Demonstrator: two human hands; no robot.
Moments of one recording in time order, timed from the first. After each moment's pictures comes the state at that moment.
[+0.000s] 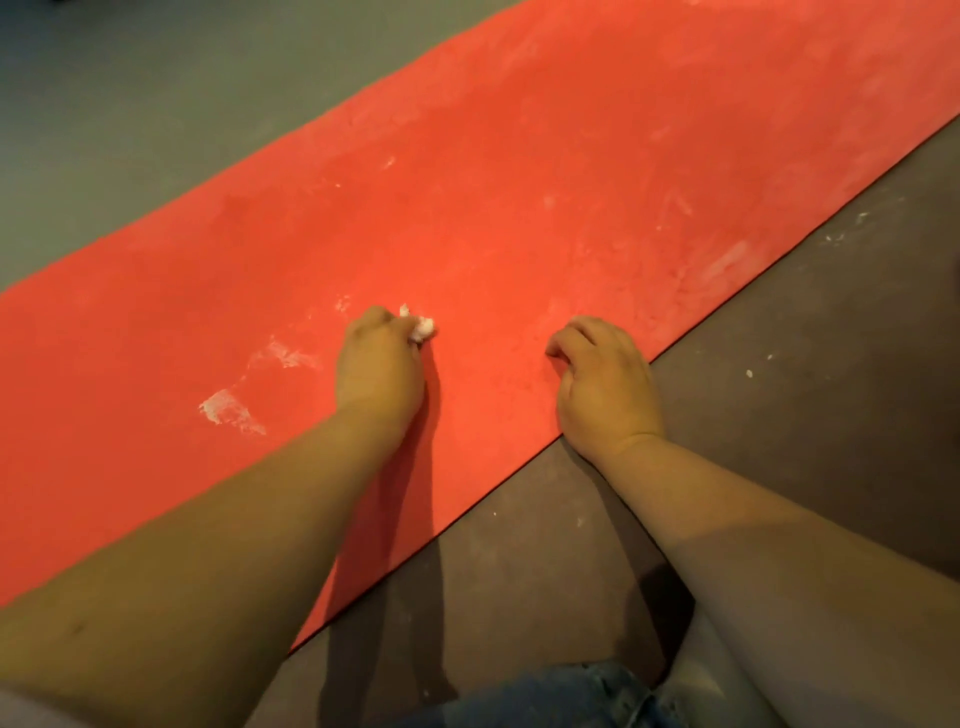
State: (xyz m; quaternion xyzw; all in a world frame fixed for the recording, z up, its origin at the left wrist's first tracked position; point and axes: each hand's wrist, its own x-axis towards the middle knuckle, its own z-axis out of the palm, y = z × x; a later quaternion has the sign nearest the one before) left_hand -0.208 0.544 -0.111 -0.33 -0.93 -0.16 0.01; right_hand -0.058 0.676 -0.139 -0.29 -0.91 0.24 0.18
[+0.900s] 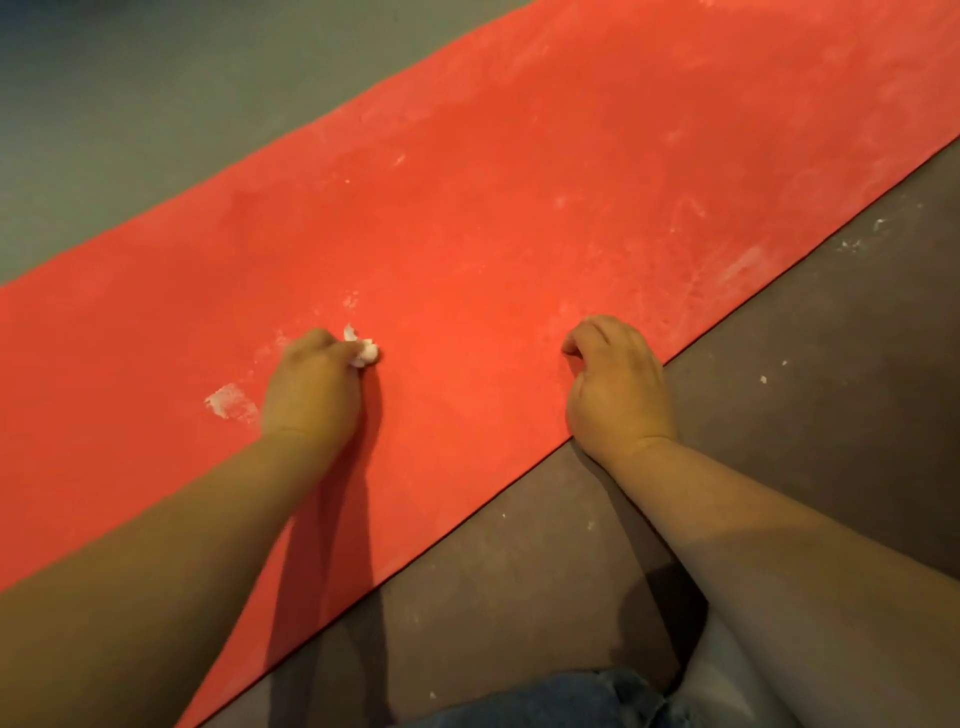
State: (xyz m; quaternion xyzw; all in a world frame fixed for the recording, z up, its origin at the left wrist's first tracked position) left_hand -0.231 0.483 -0.101 -0.32 -0.94 -0.12 0.03; right_hand -0.060 0.674 -0.141 -0.31 -0.91 0.23 0.17
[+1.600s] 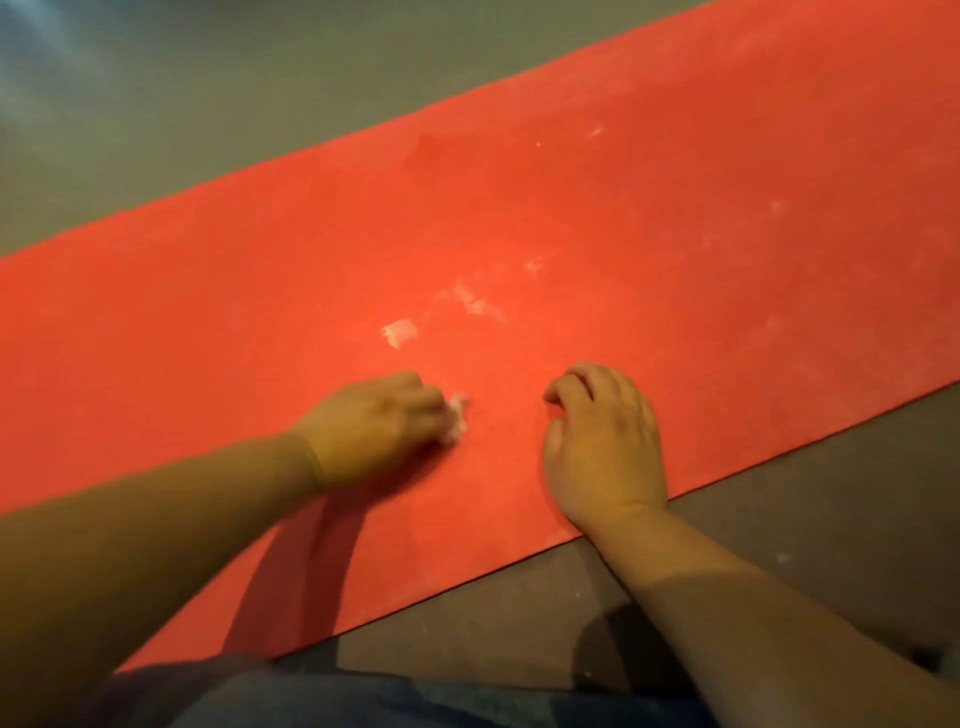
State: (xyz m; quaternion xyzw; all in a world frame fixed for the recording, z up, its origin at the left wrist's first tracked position) left_hand -0.252 0.334 -0.093 -0.64 -0.77 0.01 -0.03; right_hand -0.115 0.522 -0.135 -0.22 -0.94 0.23 0.09
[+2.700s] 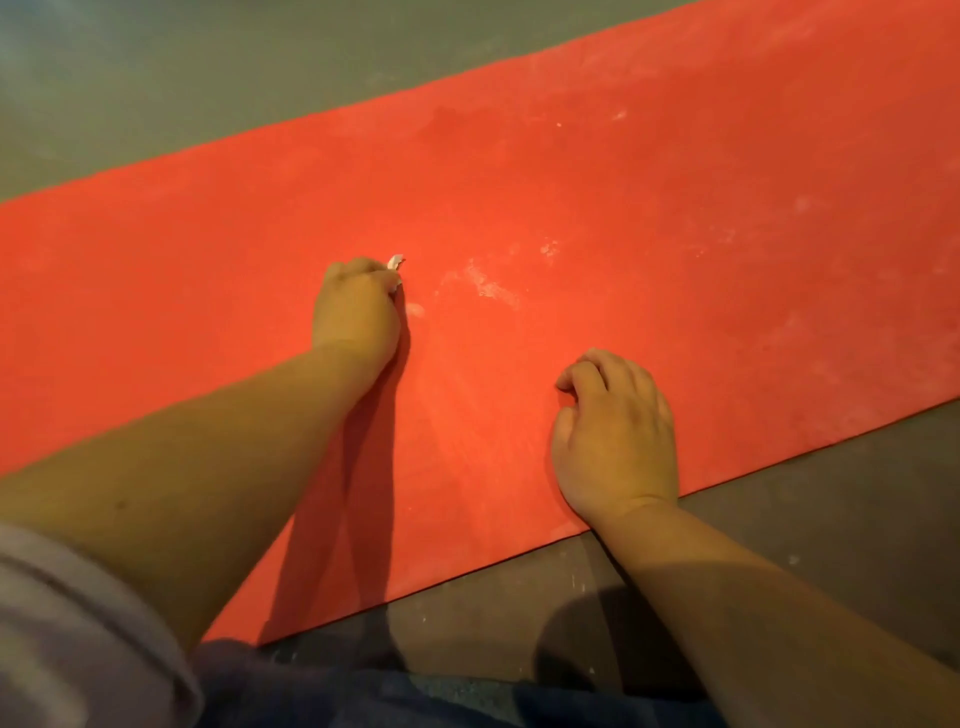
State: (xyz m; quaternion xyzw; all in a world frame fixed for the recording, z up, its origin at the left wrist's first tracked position) left_hand -0.322 0.361 -0.124 -0.21 -0.97 -0.09 0.07; right_hand -0.116 0.519 -0.141 -0.23 -0.94 0.22 0.12
